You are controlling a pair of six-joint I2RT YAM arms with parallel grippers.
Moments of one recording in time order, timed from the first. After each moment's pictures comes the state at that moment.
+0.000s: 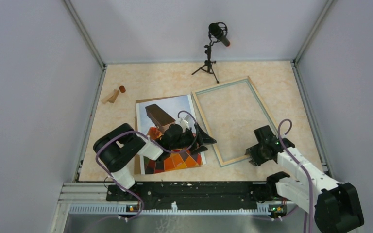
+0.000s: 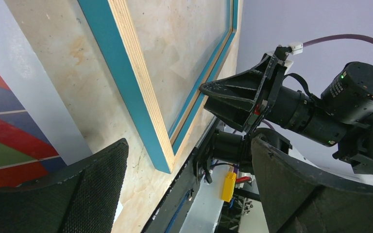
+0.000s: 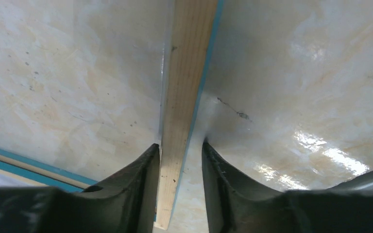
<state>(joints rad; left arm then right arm) -0.82 1.71 0.46 0.90 0.38 -1.30 0.35 0.91 0.43 -0.79 0.10 1.47</state>
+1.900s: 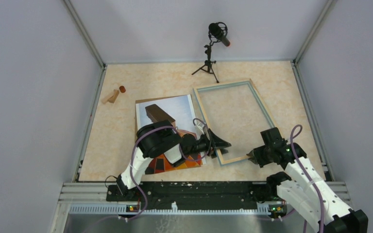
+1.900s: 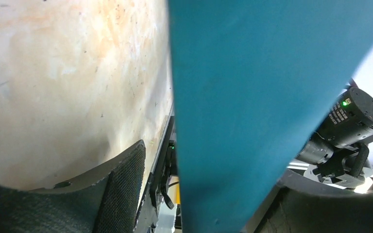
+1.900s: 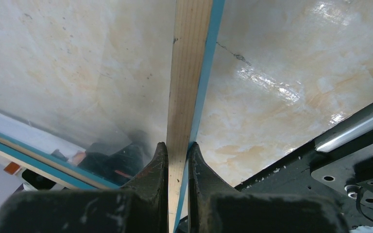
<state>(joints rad) -0.97 2.20 0.63 1.51 0.33 -1.60 0.35 0.69 0.49 -0.98 0.03 1.58</state>
